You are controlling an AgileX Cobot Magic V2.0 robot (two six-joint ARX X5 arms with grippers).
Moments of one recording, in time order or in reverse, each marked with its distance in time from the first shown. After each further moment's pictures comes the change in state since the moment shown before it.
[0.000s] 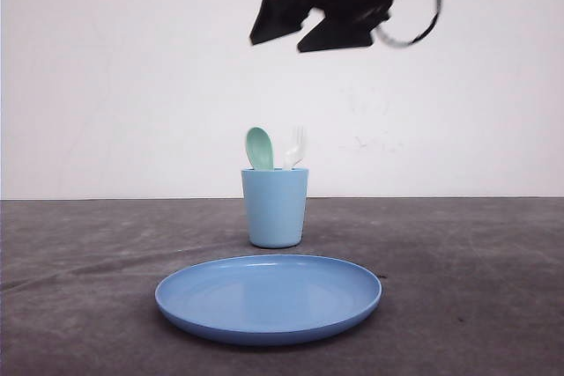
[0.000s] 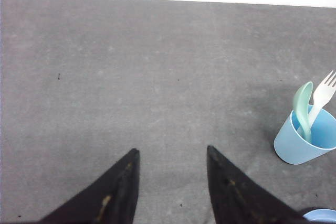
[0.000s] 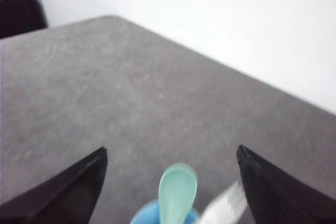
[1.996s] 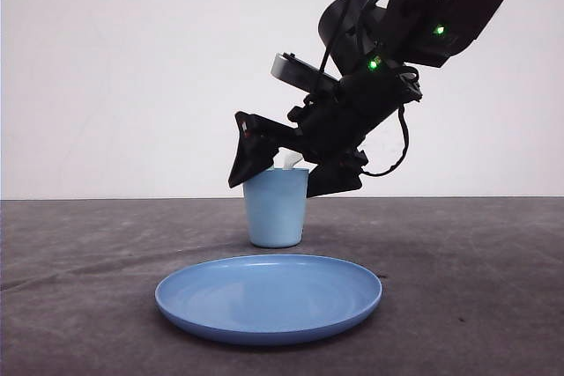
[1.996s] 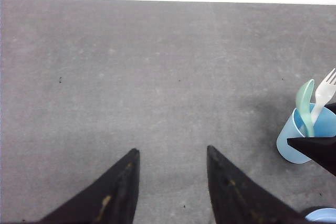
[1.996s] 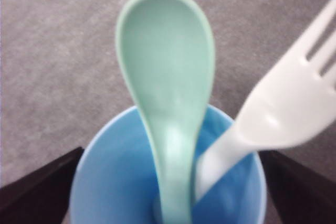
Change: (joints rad) left arm 0.000 0.000 0.000 0.004 0.000 0.025; right arm -0.019 0.421 0.100 0.003 -0.101 0.171
